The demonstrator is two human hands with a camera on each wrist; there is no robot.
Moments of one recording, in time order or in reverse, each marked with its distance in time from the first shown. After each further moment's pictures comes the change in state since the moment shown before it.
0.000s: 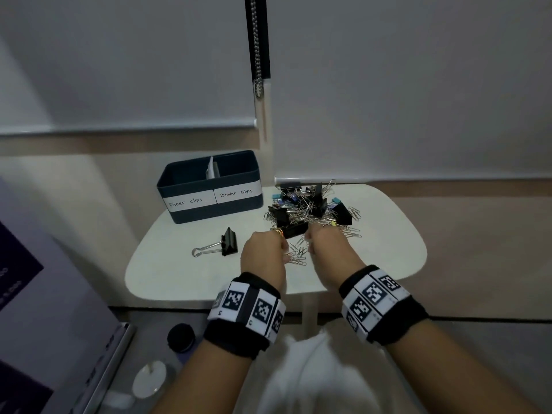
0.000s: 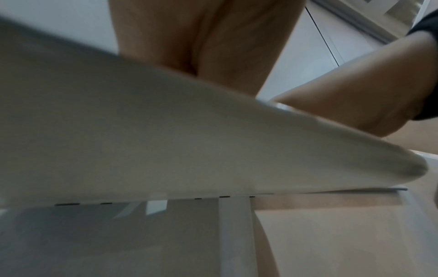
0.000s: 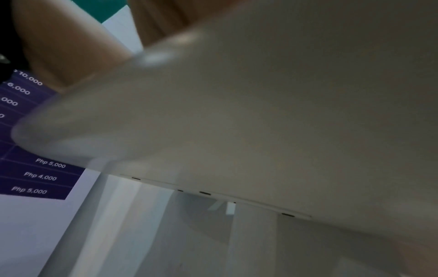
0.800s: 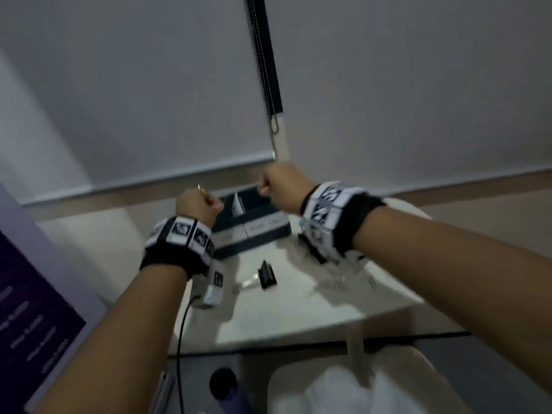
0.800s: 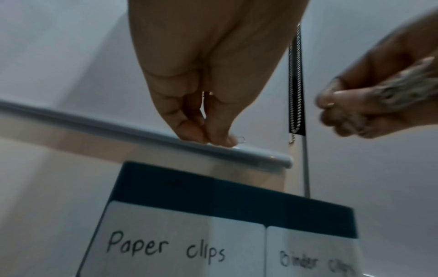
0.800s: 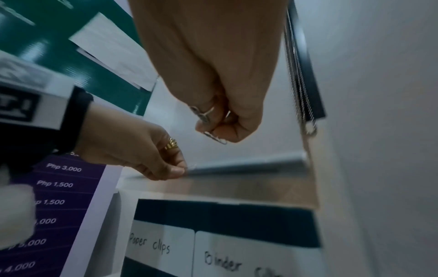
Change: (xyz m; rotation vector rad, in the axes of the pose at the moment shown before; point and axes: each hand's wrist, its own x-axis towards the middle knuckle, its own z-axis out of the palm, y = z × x) left_hand 0.104 -0.086 -0.149 0.038 0.274 -0.142; right_hand 0.103 -0.108 -0.099 0.264 0.140 -0.198
